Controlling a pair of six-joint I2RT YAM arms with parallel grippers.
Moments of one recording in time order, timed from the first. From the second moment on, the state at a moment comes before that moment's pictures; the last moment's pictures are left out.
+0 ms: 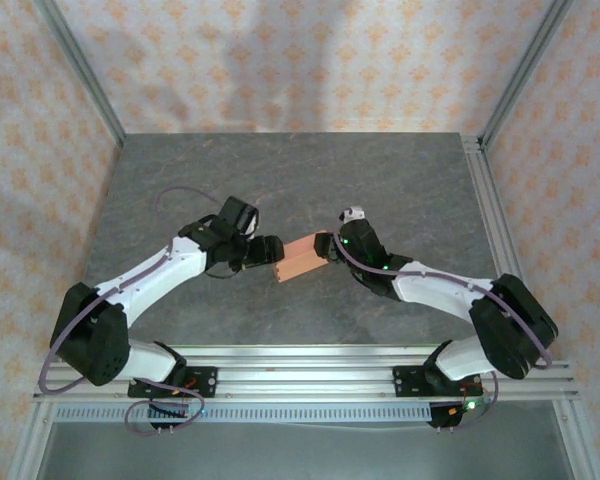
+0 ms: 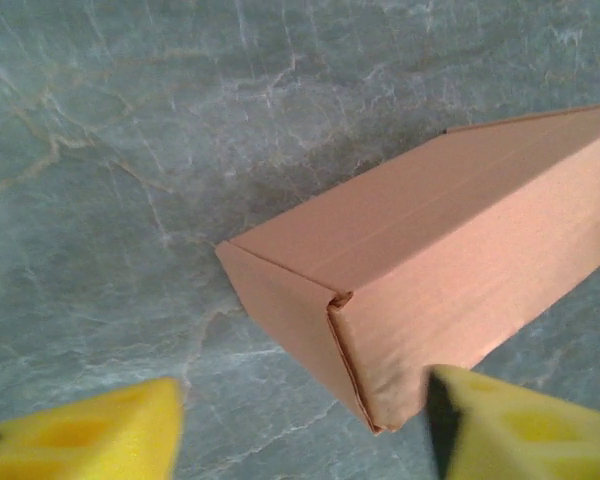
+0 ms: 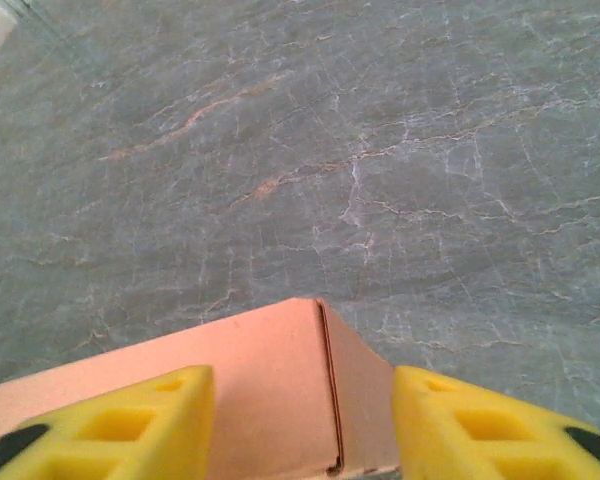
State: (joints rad) left arm -0.48 1.38 0.99 -0.63 0.17 -0.66; right arm 0.70 1.38 0.69 0.12 0.15 0.58
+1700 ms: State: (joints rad) left arm -0.60 1.75 1.38 -0.95 0.11 0.43; right arm 0.52 1.22 0.78 -0.18 0.07 0.83
